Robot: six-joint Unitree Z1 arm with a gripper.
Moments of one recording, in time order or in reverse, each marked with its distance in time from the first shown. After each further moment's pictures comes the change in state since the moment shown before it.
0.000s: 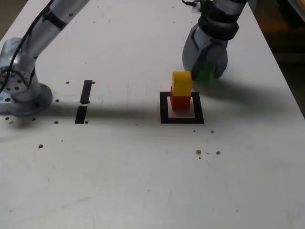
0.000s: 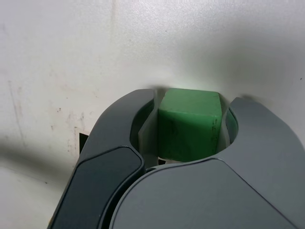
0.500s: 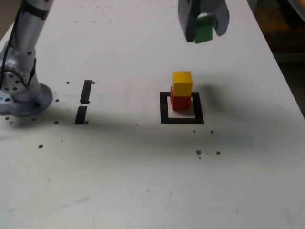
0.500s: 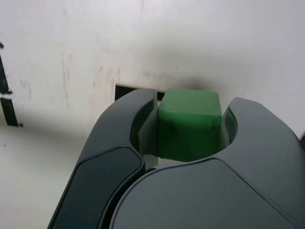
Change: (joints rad) arm -0.069 -0.309 -0.027 0.115 -0.004 -0.007
